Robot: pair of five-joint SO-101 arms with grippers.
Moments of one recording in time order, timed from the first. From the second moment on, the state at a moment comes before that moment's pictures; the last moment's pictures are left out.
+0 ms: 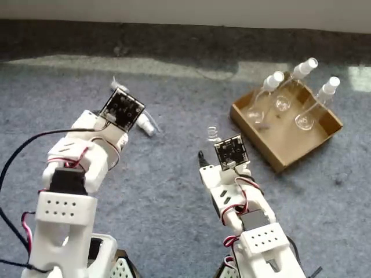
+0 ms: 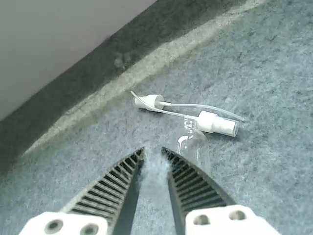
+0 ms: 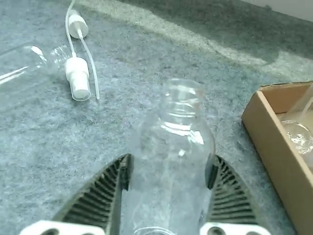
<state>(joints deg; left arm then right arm) -1.3 -55.3 51.1 48.7 -27.5 -22.1 -66.5 90.7 10.5 6.9</state>
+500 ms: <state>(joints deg) -1.3 -18.0 35.3 52.0 -27.5 -18.7 -66.5 90.7 10.5 6.9</state>
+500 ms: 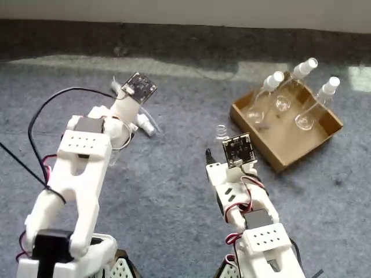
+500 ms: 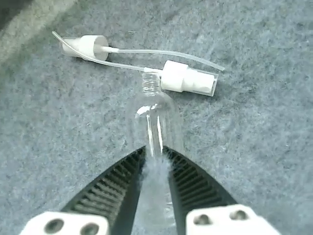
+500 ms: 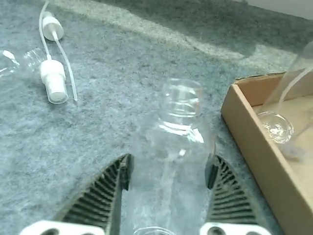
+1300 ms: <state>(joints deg) 9.6 20.4 -2.2 76.0 -27.5 -18.7 -66.5 90.7 10.5 6.9</state>
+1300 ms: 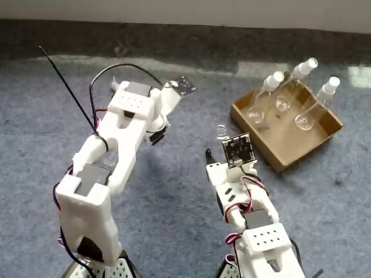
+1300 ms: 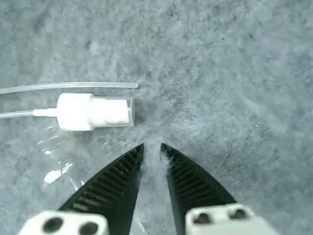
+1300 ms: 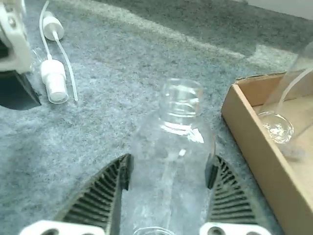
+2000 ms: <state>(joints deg) 3.3 26.4 -9.7 76.4 -22.9 -18.7 -66.5 90.7 10.5 6.9</state>
